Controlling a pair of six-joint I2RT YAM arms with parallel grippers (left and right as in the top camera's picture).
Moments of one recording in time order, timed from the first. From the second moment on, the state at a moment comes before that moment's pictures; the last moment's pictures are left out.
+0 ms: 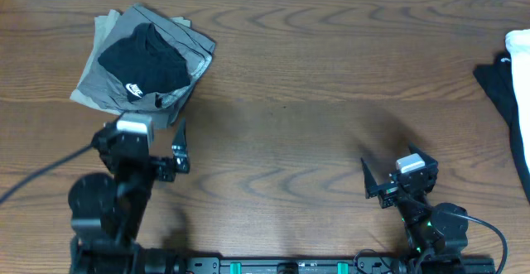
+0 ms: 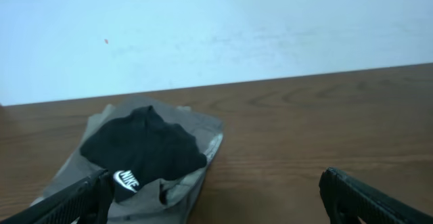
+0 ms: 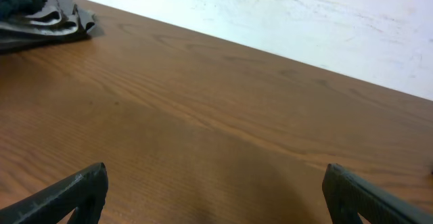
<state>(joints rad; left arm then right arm) -0.02 0.45 0.68 -0.44 0.13 0.03 0.10 0.01 0.09 -0.28 -0.19 -0.16</state>
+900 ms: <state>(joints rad) -0.01 0.01 0.07 -0.11 0.07 0.03 0.10 0.01 0.09 -0.28 -0.19 -0.16</state>
